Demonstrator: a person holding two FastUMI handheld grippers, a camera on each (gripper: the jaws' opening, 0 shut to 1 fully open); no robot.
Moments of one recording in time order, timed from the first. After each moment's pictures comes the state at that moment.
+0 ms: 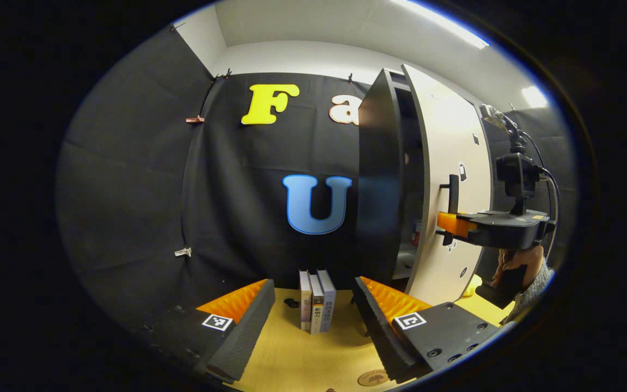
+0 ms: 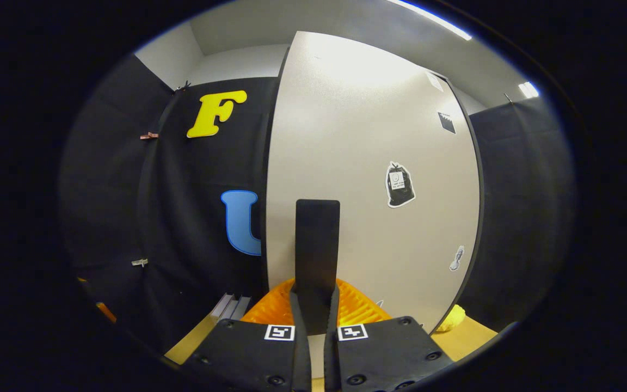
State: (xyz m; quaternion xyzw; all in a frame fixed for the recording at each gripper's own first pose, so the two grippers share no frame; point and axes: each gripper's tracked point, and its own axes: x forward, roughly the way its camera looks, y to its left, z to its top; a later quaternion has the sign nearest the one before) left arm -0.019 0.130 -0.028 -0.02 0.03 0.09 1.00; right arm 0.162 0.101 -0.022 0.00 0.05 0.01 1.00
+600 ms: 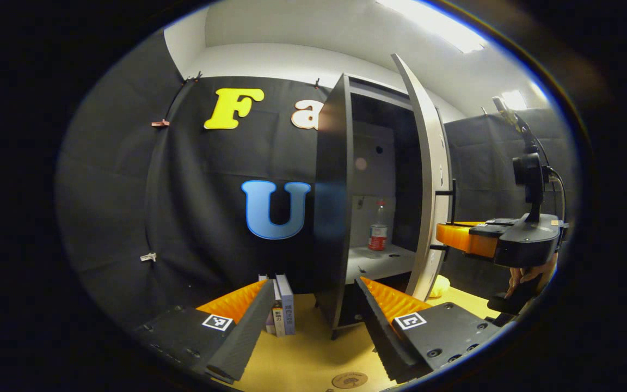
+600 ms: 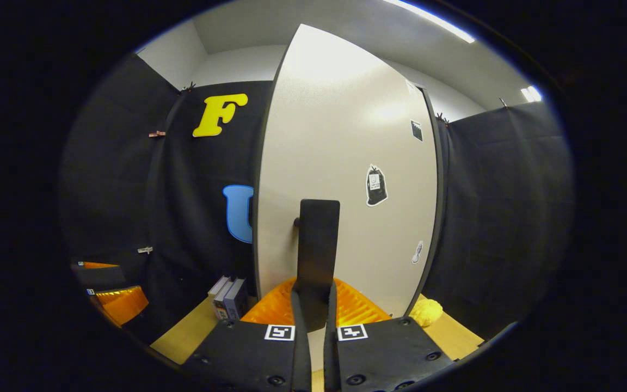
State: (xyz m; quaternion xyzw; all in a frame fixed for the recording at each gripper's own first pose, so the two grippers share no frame) left arm -0.005 0.054 -0.020 -0.02 0.02 -0.01 1.00; right arm 0.093 0.056 -0.010 -0.01 0.06 0.01 1.00
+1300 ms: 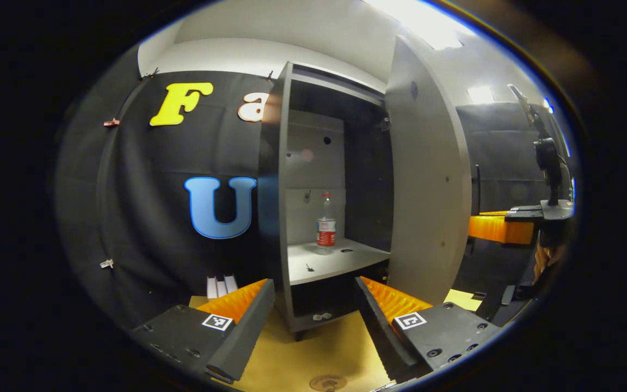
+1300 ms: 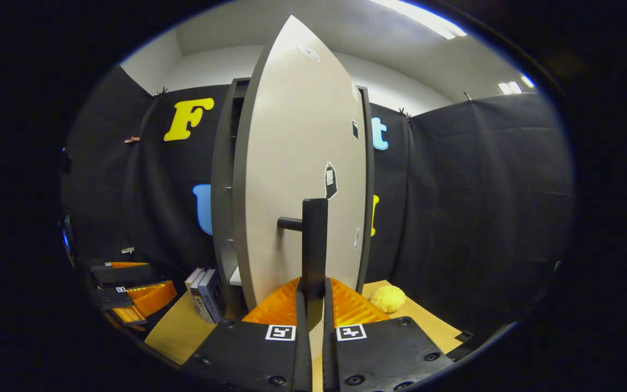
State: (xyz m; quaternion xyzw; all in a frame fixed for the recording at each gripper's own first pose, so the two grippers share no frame) left arm 0.021 -0.034 -0.028 0.01 0.03 -0.12 0.99; right arm 0.027 -0.036 -0.004 0.01 0.07 -0.08 0.99
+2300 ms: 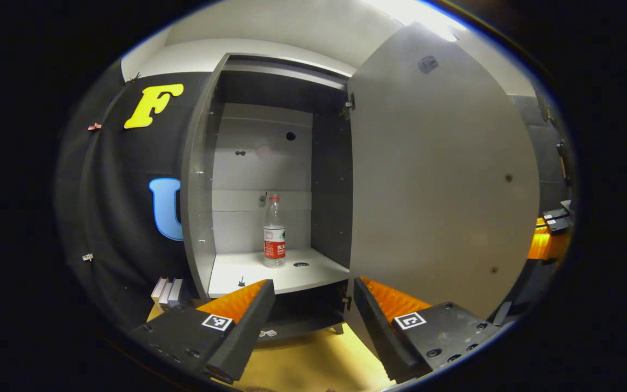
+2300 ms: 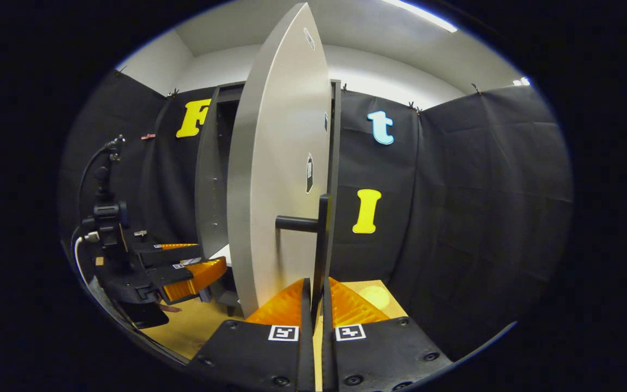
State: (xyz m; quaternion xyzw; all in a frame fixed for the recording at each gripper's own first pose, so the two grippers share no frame) left arm 0.100 -0.208 -0.026 0.00 0.02 -0.10 0.99; right arm 0.009 -0.157 -0.008 0.00 0.09 0.02 1.00
